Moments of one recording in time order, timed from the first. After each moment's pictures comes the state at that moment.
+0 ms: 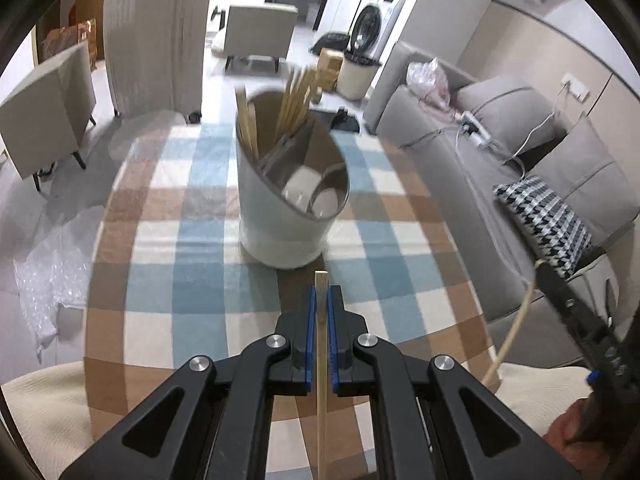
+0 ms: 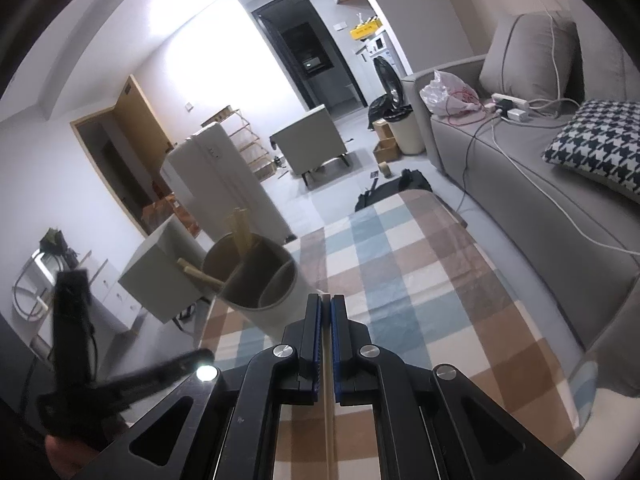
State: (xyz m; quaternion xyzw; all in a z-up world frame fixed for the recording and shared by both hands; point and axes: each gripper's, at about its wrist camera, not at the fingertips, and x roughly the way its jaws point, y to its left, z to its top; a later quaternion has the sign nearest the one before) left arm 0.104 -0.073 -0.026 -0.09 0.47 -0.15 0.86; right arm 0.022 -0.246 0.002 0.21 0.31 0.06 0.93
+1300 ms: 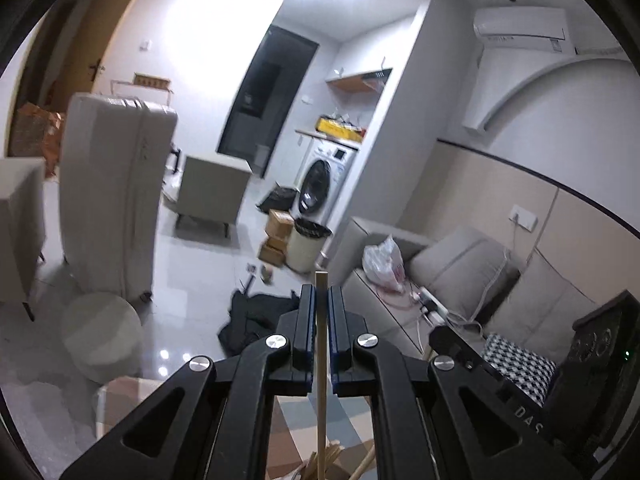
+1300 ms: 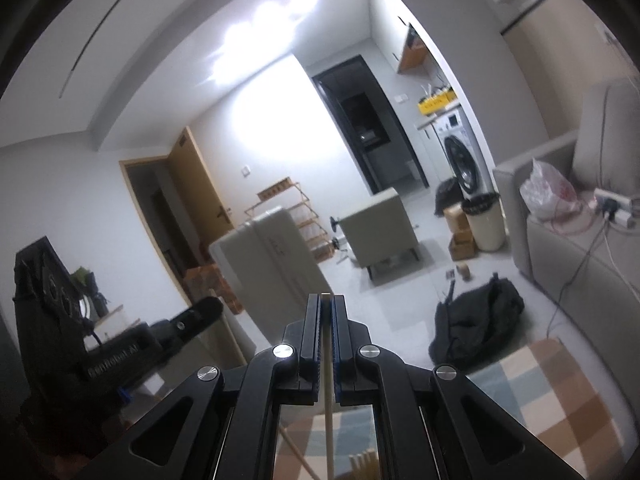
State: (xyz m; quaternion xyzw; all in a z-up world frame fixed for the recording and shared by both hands) left arm 0.286 -0.014 0.047 -0.16 0.22 -0.24 0.93; right arm 0.231 -0.148 0.086 0.21 0.15 0.13 0.96
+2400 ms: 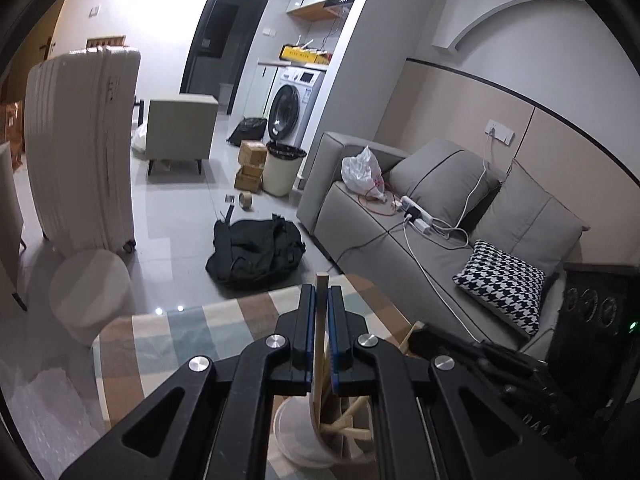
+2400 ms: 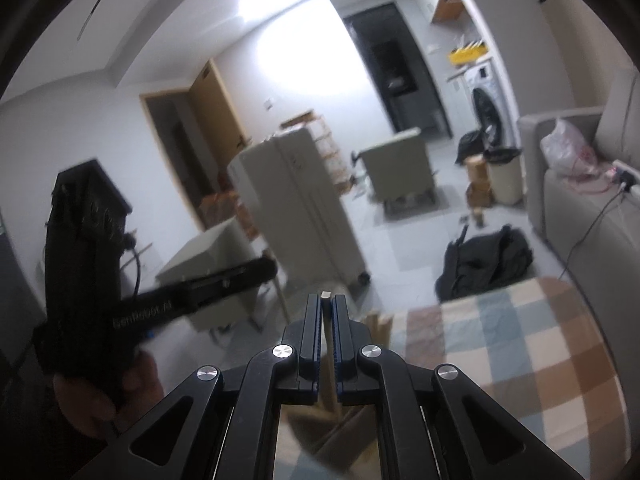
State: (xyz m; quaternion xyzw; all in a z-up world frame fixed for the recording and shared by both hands) left arm 0.271 -0.009 0.029 -0.08 0.33 -0.31 0.89; right arm 0.190 -0.122 0.029 0.15 0.25 0.19 0.94
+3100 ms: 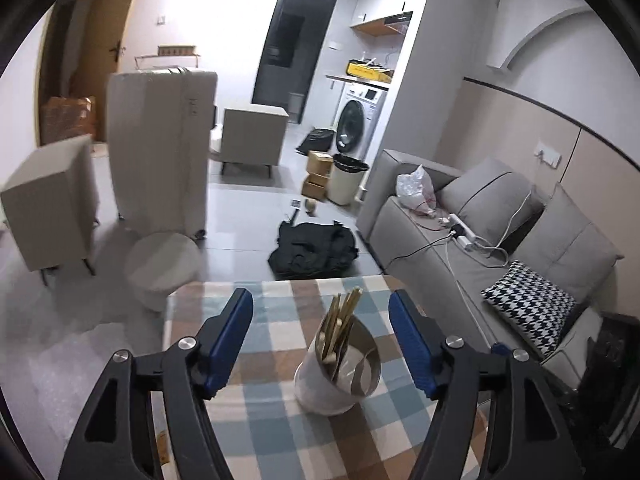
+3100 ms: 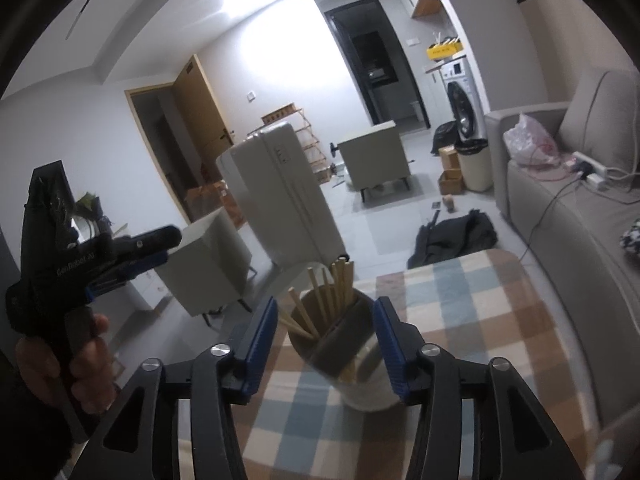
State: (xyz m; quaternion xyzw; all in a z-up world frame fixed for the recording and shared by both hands) left arm 0.174 0.003 0.082 -0.08 0.32 -0.17 0.93; right arm 0.088 -0.166 0.064 0.15 0.27 0.15 0.94
